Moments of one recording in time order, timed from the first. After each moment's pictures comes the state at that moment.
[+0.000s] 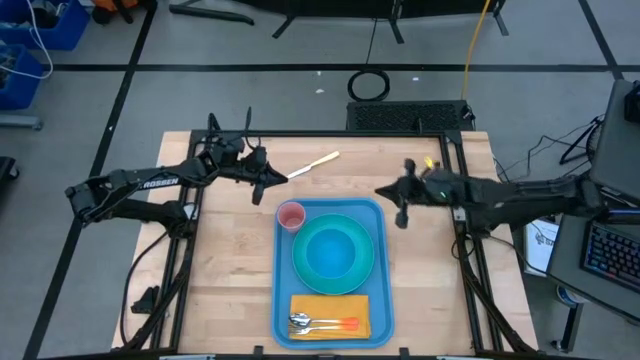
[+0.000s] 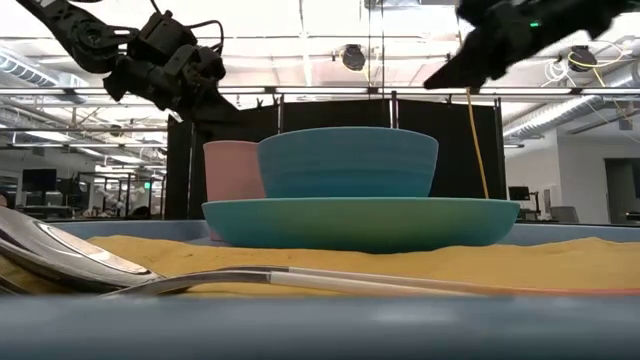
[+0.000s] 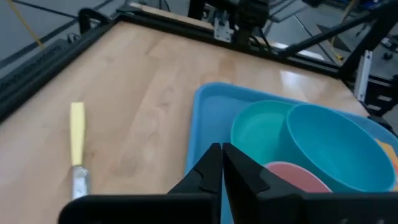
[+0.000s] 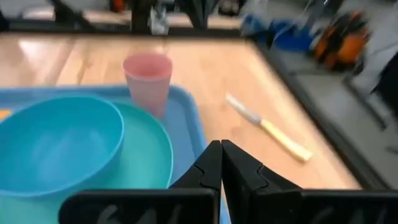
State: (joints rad) left arm 0.57 1.16 0.54 0.19 0.57 -0.01; right arm -0.07 0.85 0.56 -0.08 0.18 -0.06
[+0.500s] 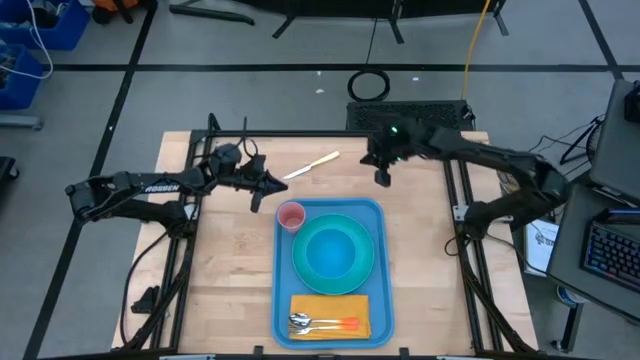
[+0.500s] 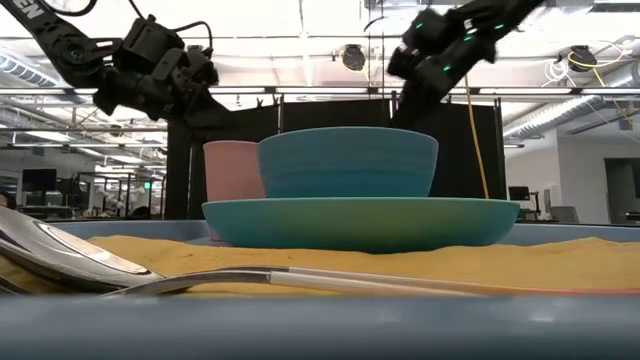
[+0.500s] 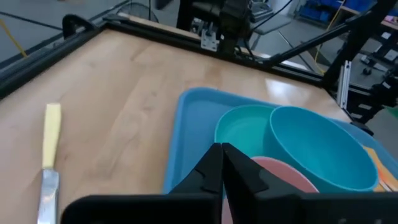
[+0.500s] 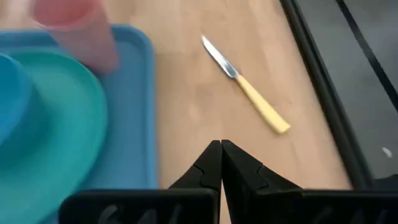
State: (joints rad) left arm 0.52 1.16 0.41 0.42 0.57 -0.09; right arm -0.57 1.38 1.02 -0.42 -0.33 -0.35
